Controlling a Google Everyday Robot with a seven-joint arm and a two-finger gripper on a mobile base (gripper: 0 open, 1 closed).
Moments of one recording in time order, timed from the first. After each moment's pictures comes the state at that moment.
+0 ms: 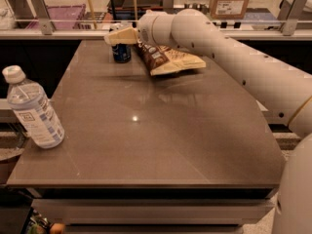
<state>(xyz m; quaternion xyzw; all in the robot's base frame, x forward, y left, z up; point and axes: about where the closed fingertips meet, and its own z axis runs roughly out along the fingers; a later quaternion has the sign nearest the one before) 0.785 0.078 0.944 -0.34 0.69 0.22 0.60</state>
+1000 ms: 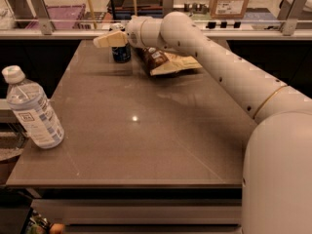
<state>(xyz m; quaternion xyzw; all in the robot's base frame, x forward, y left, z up) 0.807 0.128 0.920 -0.36 0.68 0.27 0.58</state>
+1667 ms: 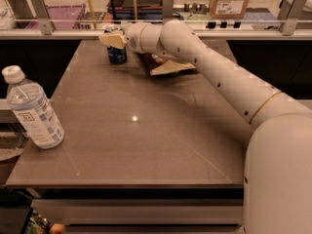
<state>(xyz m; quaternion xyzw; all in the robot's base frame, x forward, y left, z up) 0.810 0.132 0.906 -0.35 0.67 0.30 0.58</state>
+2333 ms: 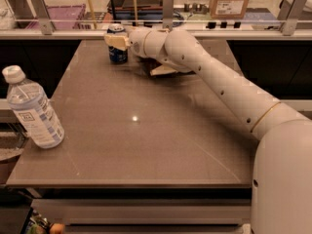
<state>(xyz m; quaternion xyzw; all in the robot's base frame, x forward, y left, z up) 0.813 0.120 0.892 -0.32 0.66 0.32 0.60</state>
